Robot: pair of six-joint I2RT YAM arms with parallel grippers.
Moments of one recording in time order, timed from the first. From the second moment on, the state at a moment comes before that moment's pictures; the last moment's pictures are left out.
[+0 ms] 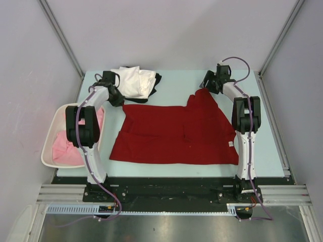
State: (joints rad) left arm -0.04 2.01 1.57 -0.61 -0.05 -0.68; right arm 0.09 2.43 1.96 -0.23 -0.18 0.48
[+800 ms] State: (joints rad) left arm -0.03 2.01 1.56 -0.61 -0.02 -0.68; right arm 0.15 2.56 2.22 -0.49 -0.02 0.43
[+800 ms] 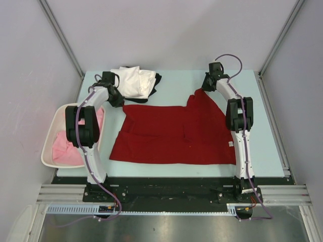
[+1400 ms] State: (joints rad) left arm -0.01 1.96 1.68 -0.70 0.01 -0.61; right arm 0.09 2.26 1.87 -0.47 -0.06 0.47
